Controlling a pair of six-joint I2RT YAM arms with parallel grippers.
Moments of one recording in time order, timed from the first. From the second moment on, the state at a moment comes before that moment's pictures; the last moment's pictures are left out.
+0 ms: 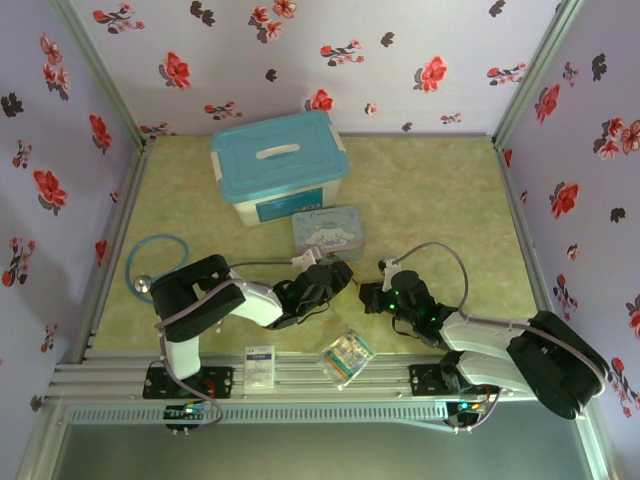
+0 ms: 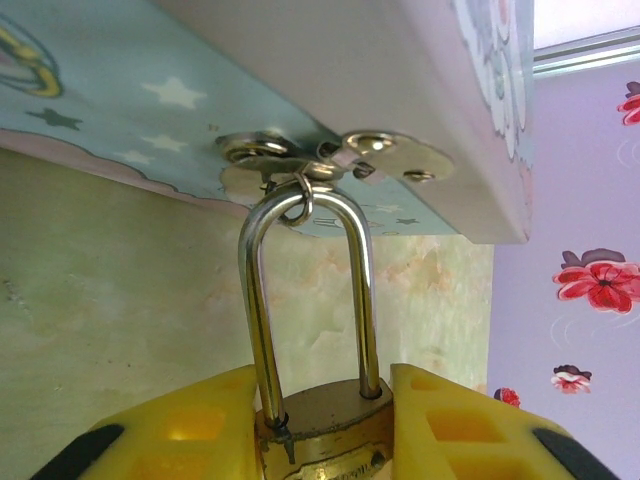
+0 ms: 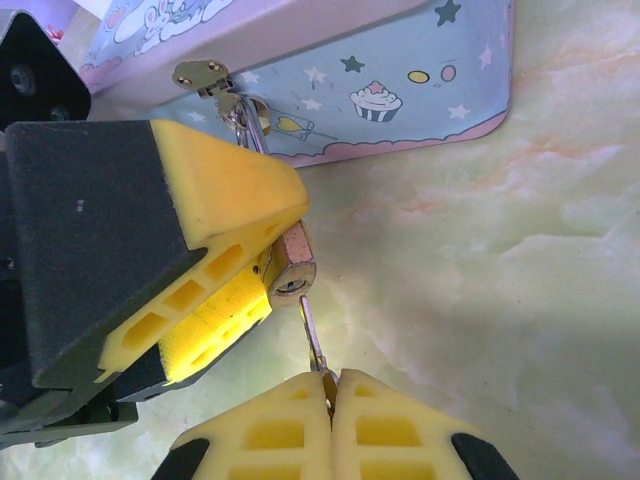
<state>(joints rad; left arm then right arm) -1.10 1.85 0.66 0.73 -0.28 -1.46 0.74 1.14 0.14 0.44 -0.09 0.63</state>
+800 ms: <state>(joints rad) -1.11 1.87 0.66 0.78 -0.29 -1.48 0.72 1.19 0.16 0.47 -0.13 0.61</state>
